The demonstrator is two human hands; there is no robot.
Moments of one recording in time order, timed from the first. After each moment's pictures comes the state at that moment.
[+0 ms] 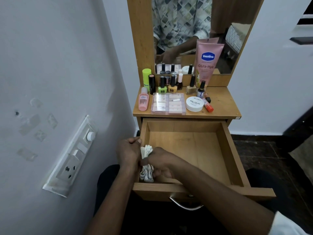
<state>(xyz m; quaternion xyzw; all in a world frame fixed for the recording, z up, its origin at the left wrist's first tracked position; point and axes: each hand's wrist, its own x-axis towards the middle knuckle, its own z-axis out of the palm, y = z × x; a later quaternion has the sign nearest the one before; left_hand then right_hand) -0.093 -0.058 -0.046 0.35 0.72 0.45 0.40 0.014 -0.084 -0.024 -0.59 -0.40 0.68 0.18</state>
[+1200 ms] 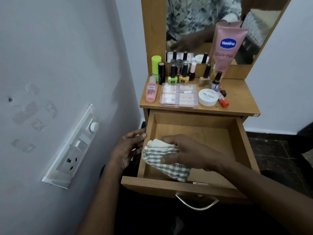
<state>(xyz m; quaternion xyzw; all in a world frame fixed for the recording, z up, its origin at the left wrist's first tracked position) -0.141 -0.042 -0.071 0.28 0.55 0.42 0.66 0.083 -0.079 0.006 -0.43 -0.71 0.54 0.15</state>
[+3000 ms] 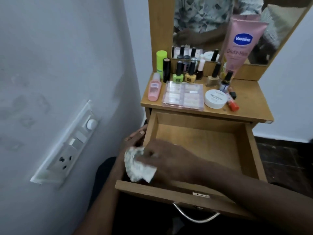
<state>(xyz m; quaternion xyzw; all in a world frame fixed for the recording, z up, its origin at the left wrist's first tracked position) -0.118 -0.049 -0.085 0.37 0.58 0.46 0.56 0.059 -0.072 -0.027 -0.24 -0.93 0.19 0.18</state>
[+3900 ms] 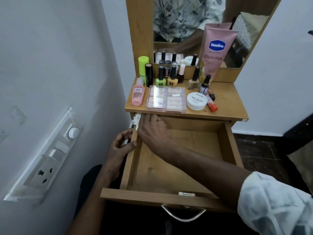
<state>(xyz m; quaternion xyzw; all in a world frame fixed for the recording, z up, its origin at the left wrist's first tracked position) -0.128 -0.047 -0.091 0.42 0.50 0.47 0.60 0.022 -0.007 -0.039 -0.54 -0.83 -0.15 -0.06</state>
